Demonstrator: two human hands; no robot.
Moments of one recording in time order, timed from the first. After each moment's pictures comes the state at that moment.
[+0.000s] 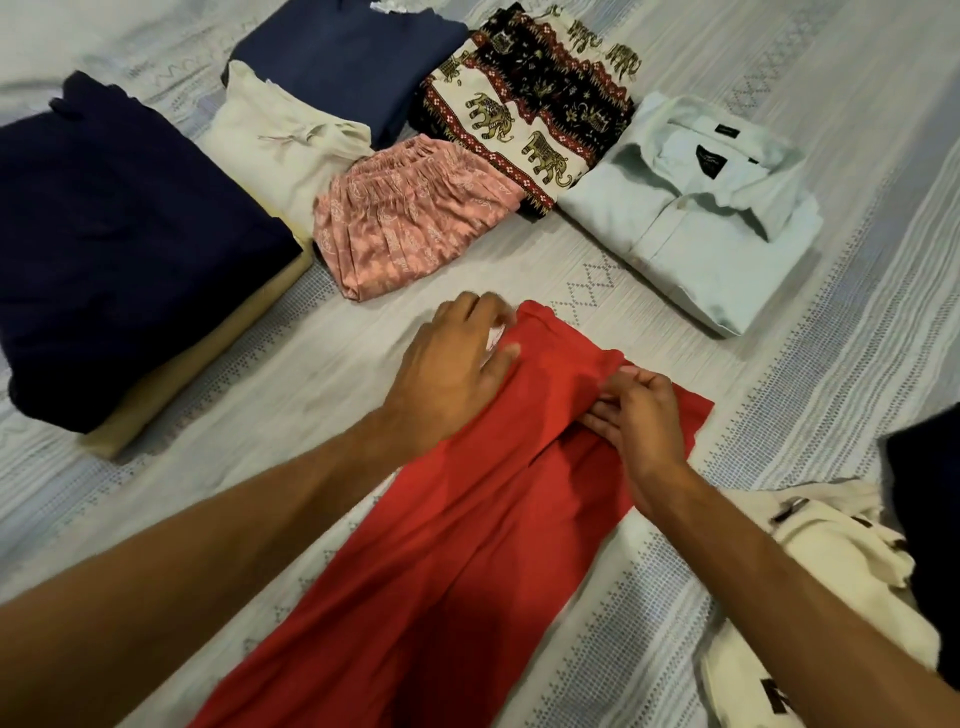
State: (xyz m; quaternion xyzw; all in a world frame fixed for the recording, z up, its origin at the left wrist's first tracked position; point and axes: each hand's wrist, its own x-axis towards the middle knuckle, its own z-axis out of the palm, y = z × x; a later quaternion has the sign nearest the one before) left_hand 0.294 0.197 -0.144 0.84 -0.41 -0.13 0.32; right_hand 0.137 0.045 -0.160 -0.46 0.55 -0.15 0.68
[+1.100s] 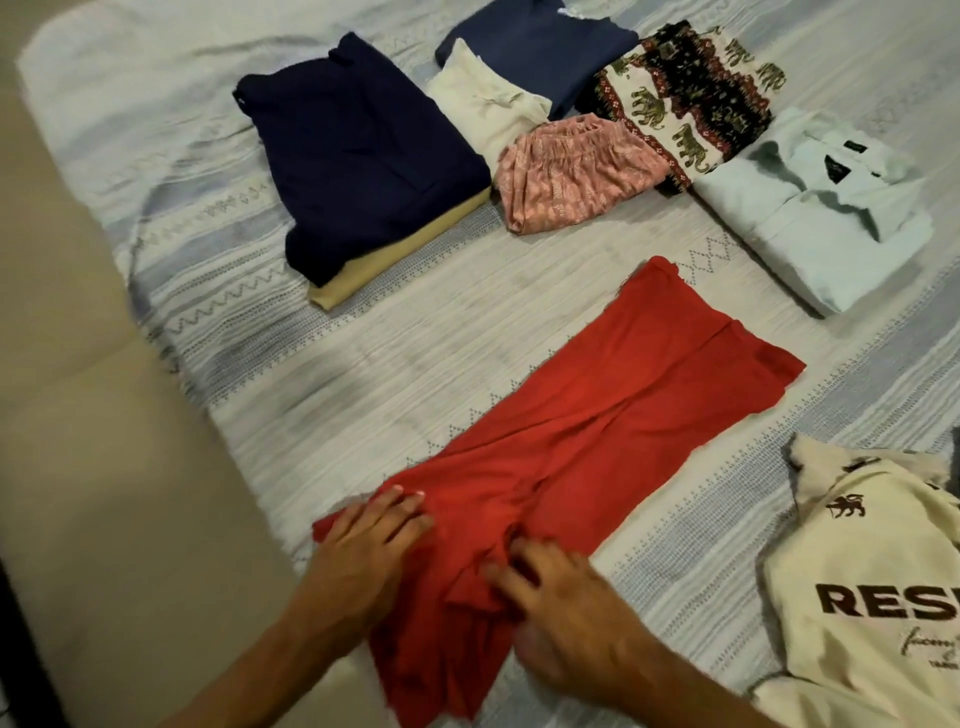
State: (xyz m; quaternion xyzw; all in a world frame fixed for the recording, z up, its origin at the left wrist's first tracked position) left_hand 0.093 0.559 -0.169 0.90 -0.41 -0.14 0.06; right_hand -0.035 0.296 -0.142 -0.95 -0.12 0.18 0.21
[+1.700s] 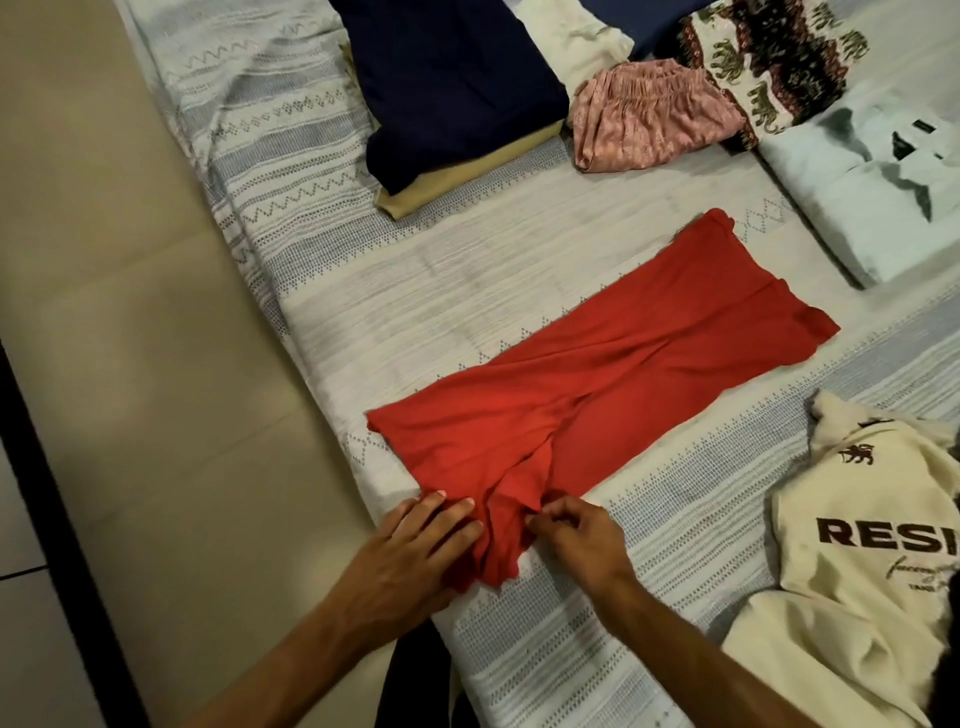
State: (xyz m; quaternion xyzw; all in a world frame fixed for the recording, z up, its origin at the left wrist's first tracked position) left_hand -0.020 0.609 -0.160 0.86 -0.46 -0.22 0.06; right_hand -0.064 0.357 -0.139 -0.70 0.43 0.23 0.52
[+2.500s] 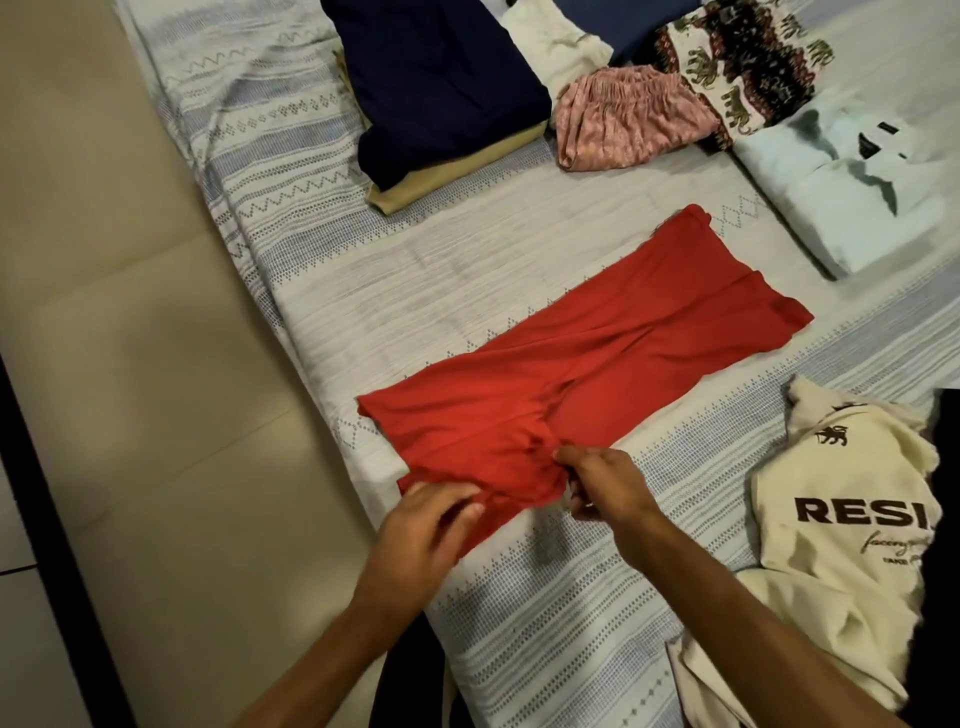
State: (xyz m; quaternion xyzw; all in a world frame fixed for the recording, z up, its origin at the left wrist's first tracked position) left_hand -0.040 0.562 -0.136 0.87 -0.16 -0.14 0.45; right_hand -0.039 0.319 -0.102 -0.63 0.46 0.21 0.59
